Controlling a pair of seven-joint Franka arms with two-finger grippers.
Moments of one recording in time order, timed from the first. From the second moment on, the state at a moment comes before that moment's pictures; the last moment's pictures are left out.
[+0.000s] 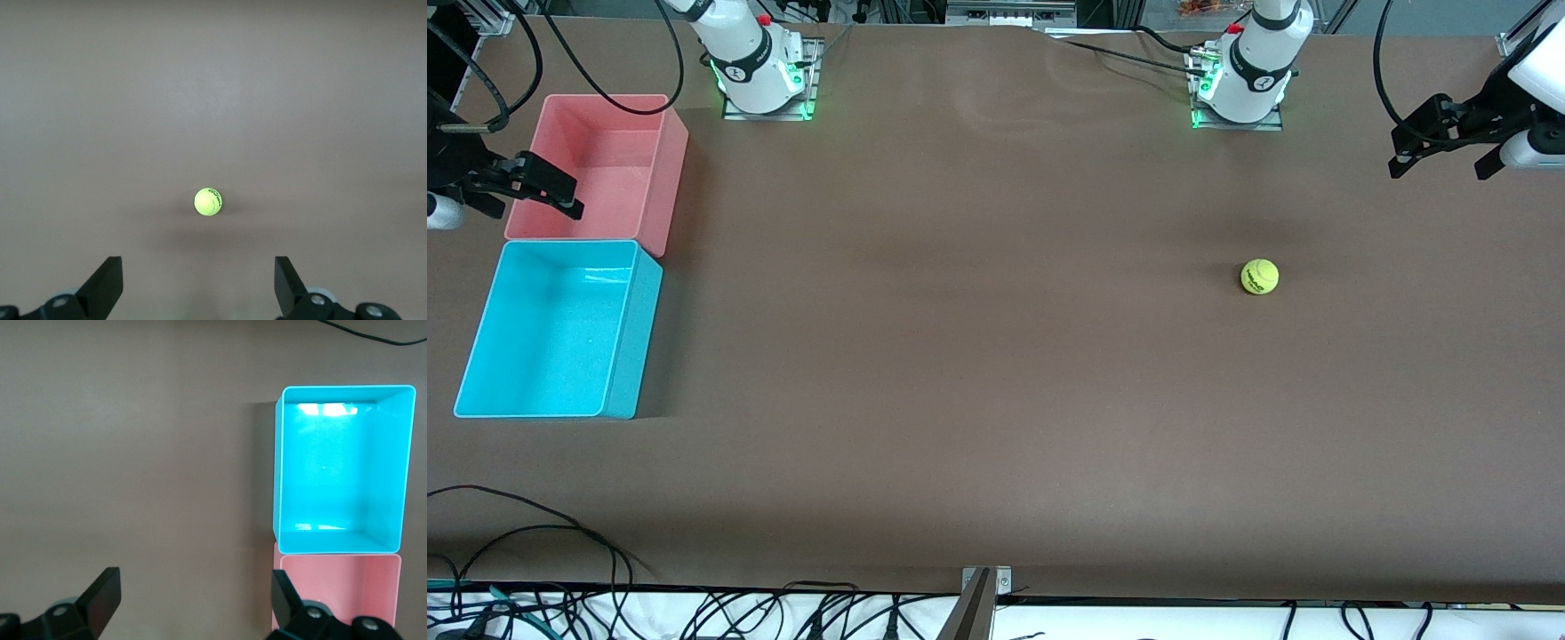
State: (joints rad) left arm -0.03 -0.08 -0.04 -1.55 0.01 1.46 -0.07; right arm 0.00 0.00 0.00 -1.59 0.00 1.59 0.01
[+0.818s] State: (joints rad) left arm -0.02 -0.07 -0.04 -1.56 0.01 1.45 -0.07; right arm 0.01 0.00 0.00 -1.59 0.00 1.59 0.01
